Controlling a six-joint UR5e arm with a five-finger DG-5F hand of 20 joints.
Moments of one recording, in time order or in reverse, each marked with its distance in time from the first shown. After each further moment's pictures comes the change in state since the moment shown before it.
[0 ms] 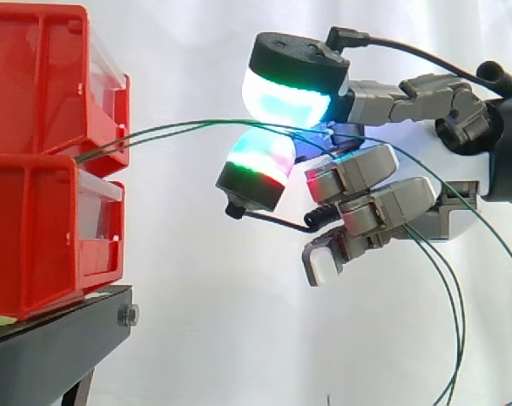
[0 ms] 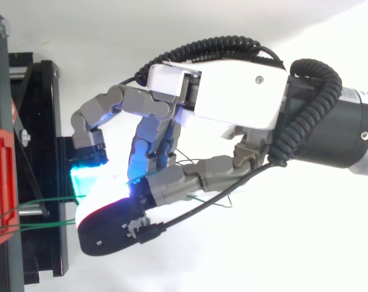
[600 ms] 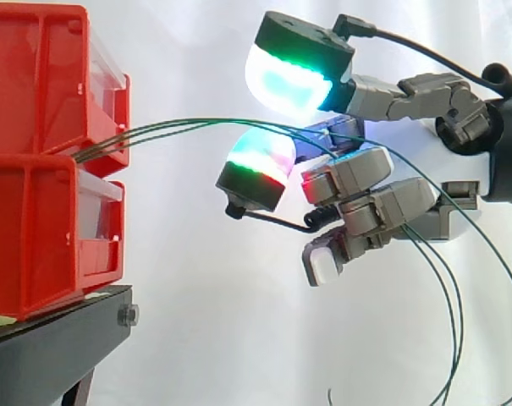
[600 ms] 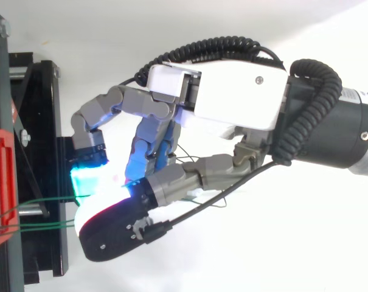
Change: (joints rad) arm 0.000 0.000 0.000 0.000 -0.001 0.000
